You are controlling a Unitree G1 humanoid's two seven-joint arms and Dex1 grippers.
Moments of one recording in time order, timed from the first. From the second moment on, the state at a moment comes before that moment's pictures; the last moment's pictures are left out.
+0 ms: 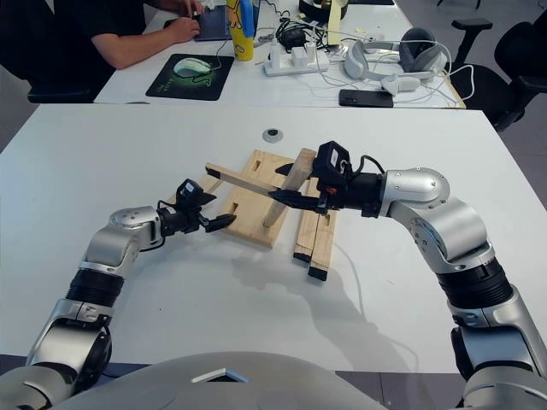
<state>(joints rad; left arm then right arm) -0.31 0.42 -0.20 0.20 -0.20 0.52 -0.77 -0.37 -0.78 0.24 -0.26 0.63 0.44 0.91</state>
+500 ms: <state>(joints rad) -0.24 0.46 -0.21 0.02 -0.22 0.67 -0.74 -0.38 -0.76 0.25 -0.26 0.63 0.45 0.88</state>
